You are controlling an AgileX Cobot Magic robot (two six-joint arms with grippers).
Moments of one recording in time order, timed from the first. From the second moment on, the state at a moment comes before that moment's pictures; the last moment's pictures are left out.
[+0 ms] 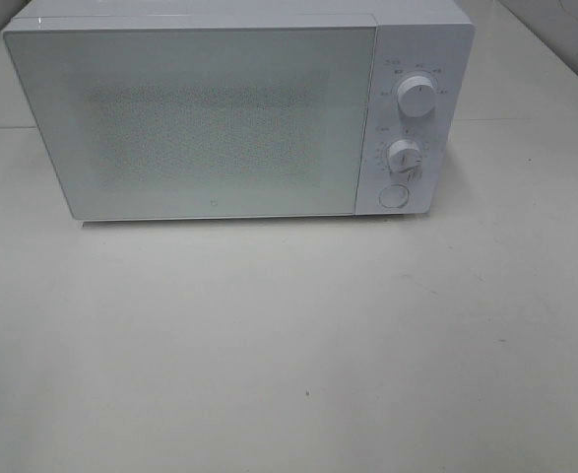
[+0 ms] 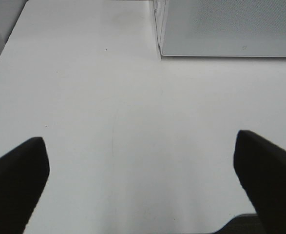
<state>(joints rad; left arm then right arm) 0.02 0.00 -0.52 -0.09 1.08 0.01 0.16 0.00 -0.50 -0.15 1.00 0.03</state>
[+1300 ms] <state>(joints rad) 0.02 0.00 -0.52 -0.09 1.08 0.01 0.16 0.25 -0.52 -0.15 0.68 0.03</state>
